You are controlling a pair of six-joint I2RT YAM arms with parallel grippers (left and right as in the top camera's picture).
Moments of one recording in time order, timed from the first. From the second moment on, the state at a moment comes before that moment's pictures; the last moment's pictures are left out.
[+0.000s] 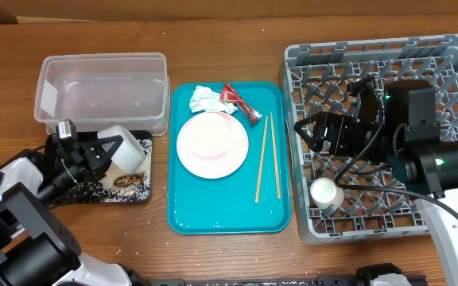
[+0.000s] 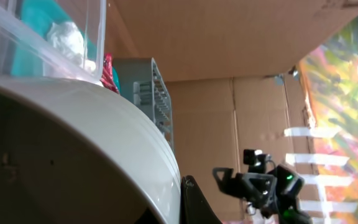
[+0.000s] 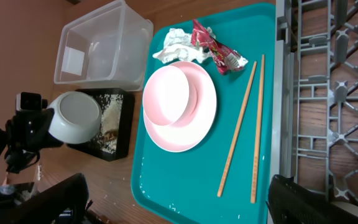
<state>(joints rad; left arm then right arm) 0.66 1.78 0.98 -1.14 1.55 0.41 0.15 1.18 1.23 -0.93 -0.54 0.36</state>
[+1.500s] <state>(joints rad) -0.39 1.51 1.26 -0.79 0.58 -0.33 0.15 1.18 1.23 -0.94 -0.54 0.38</state>
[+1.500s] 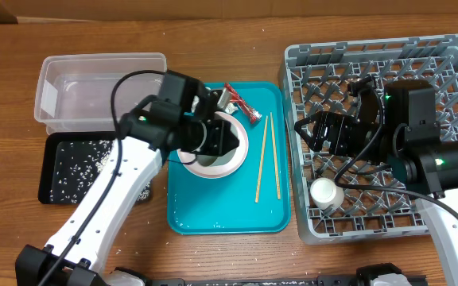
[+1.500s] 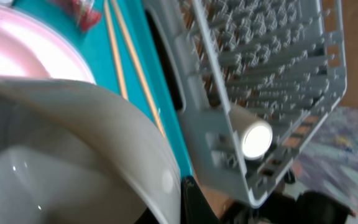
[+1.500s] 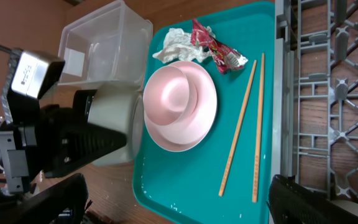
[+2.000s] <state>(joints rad) -0.68 1.51 1.19 -0.93 0.22 -0.45 0.15 1.18 1.23 -0.95 -0.54 0.38</state>
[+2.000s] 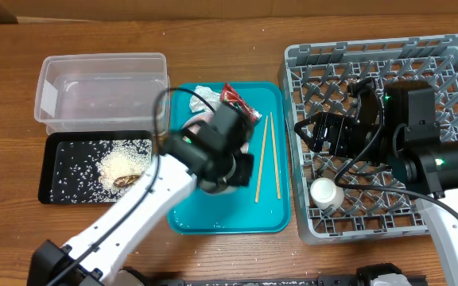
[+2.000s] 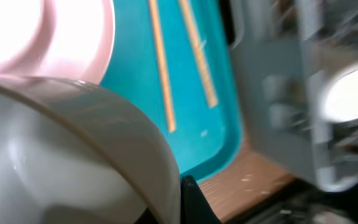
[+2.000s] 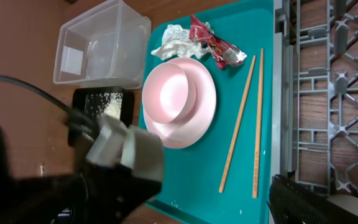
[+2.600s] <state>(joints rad) -0.76 1.62 1.14 -0.92 0.05 -0.43 0.15 1.18 1.23 -0.95 -0.54 0.38</state>
